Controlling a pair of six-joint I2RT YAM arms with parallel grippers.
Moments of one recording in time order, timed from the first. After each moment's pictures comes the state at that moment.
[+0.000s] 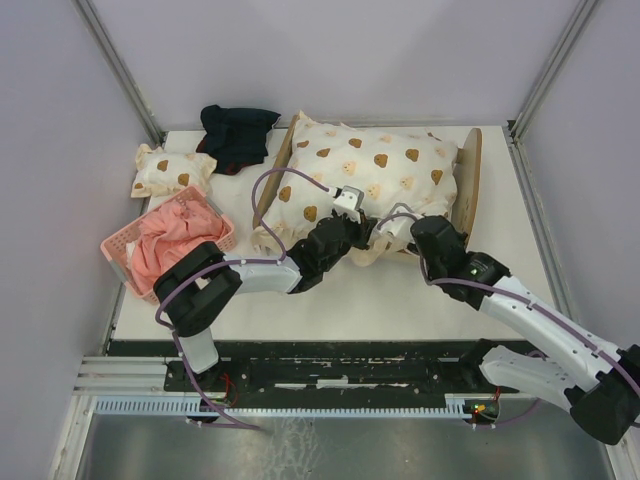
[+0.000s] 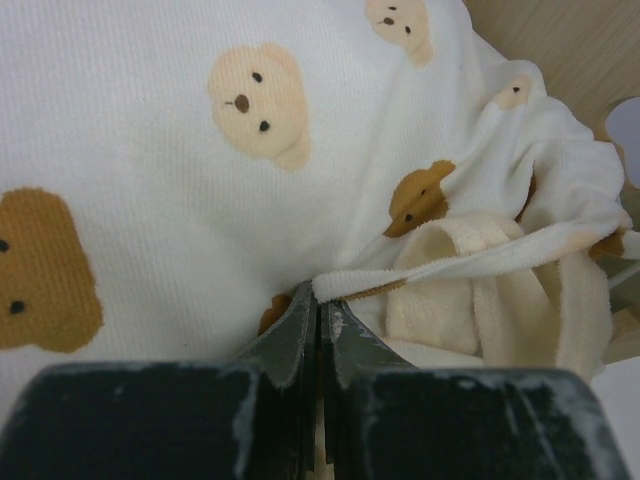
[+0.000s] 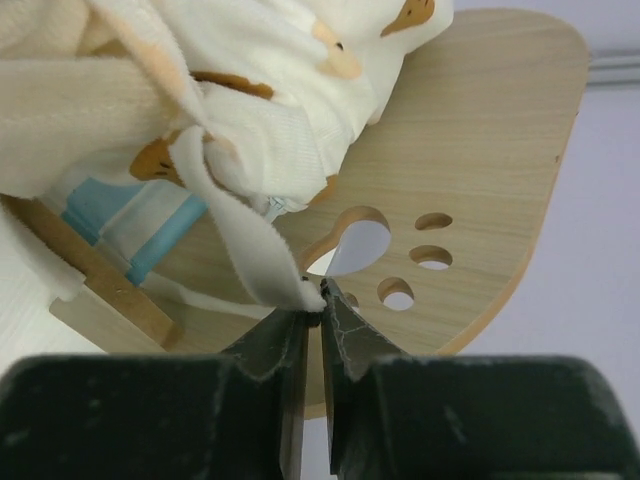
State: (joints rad) left arm -0.92 1.77 0.91 0.75 -0.26 -0.32; right arm 0.71 0.99 0.83 -0.52 0.71 -0.69
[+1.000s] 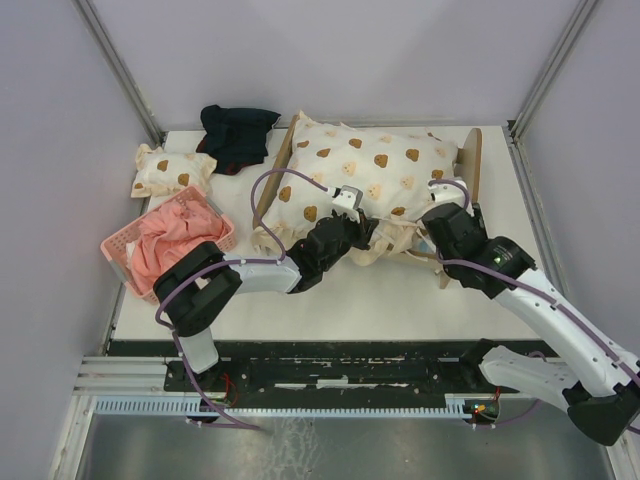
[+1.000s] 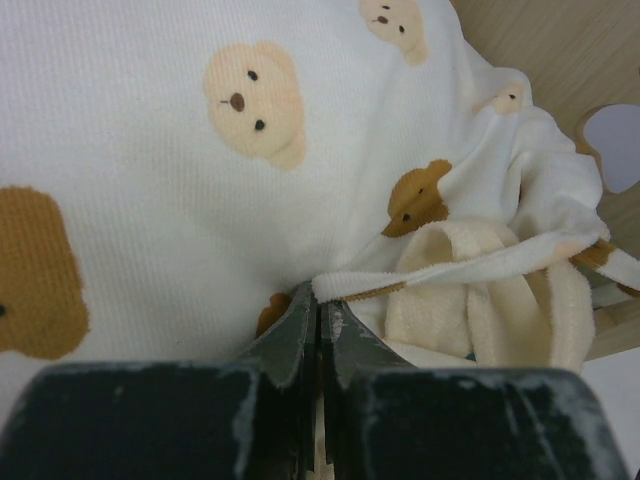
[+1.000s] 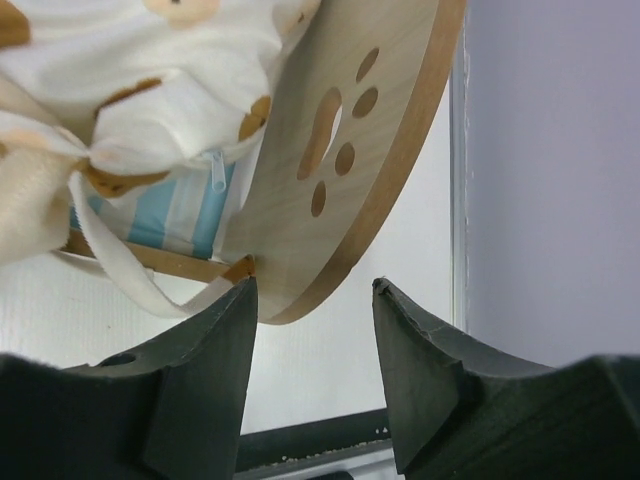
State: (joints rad) left arm -0.92 1.77 0.91 0.76 -0.23 -0.37; right arm 0.66 1.00 1.09 -0.92 0.77 0.15
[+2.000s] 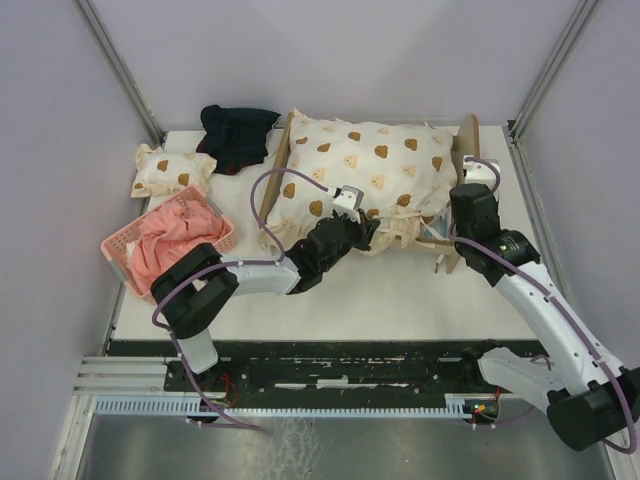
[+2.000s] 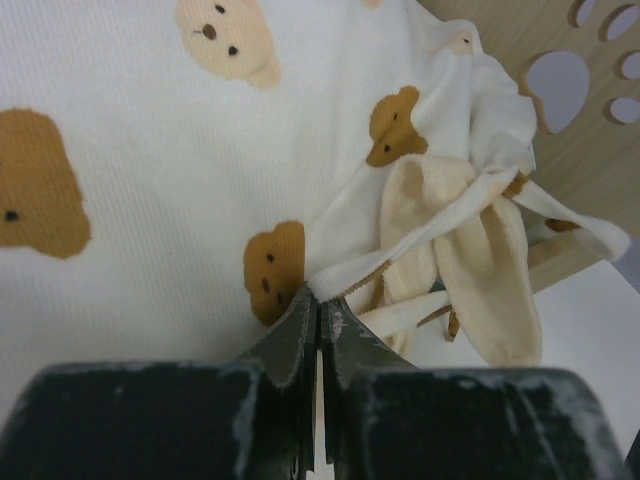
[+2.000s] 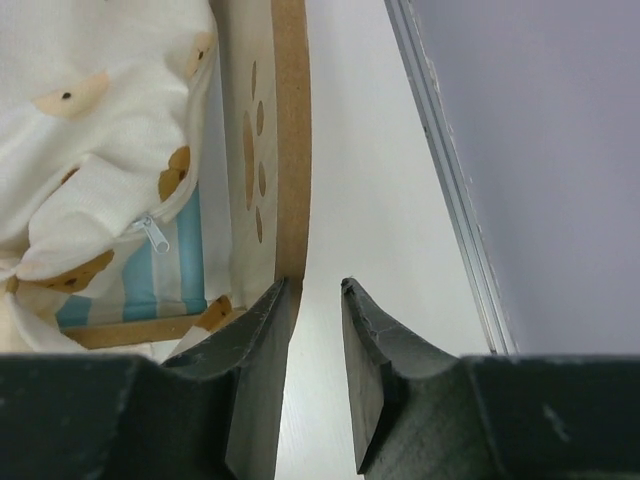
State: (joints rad) left arm -0.93 1.76 0.91 0.74 -0.23 -0.37; right arm 0.41 1.01 1.01 -0.66 0.71 0.15
